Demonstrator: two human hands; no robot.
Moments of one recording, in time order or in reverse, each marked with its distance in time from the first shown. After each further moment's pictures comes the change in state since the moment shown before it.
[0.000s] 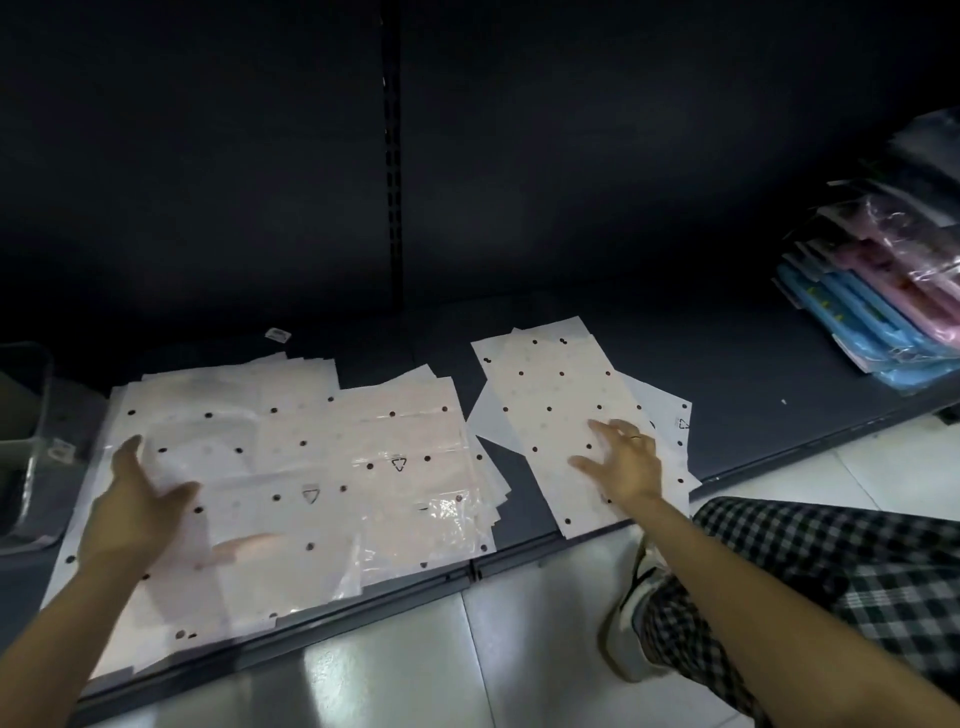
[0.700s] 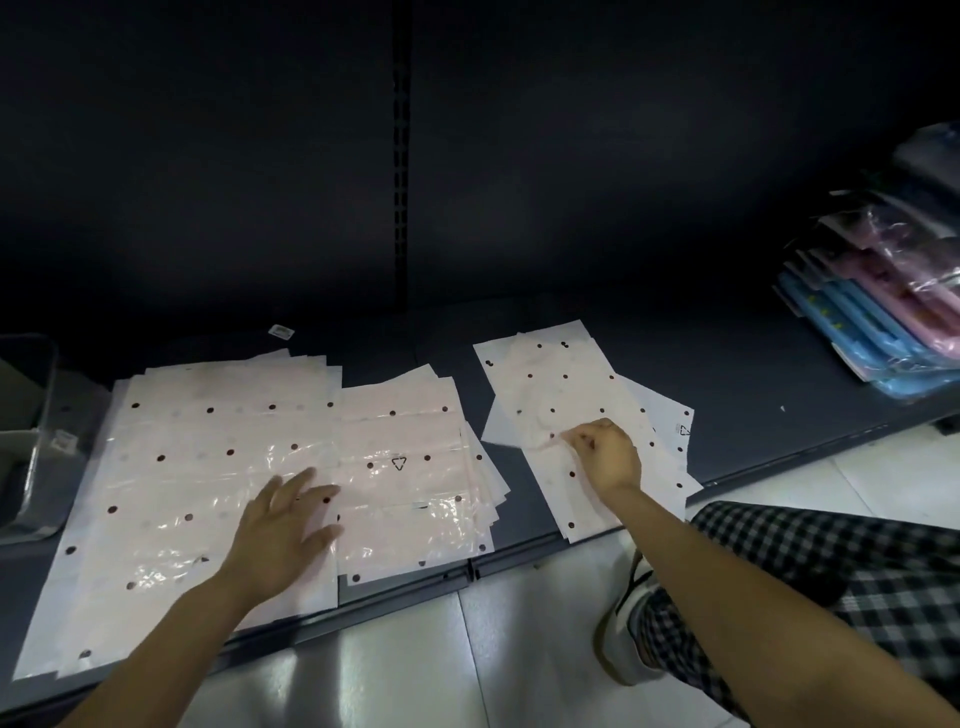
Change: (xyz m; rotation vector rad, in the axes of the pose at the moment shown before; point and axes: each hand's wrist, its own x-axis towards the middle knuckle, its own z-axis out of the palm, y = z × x) left_hand -0.059 0.014 0.067 0.378 -0.440 0.567; right_hand -0.002 -0.035 -0.006 0.245 0.125 -0.031
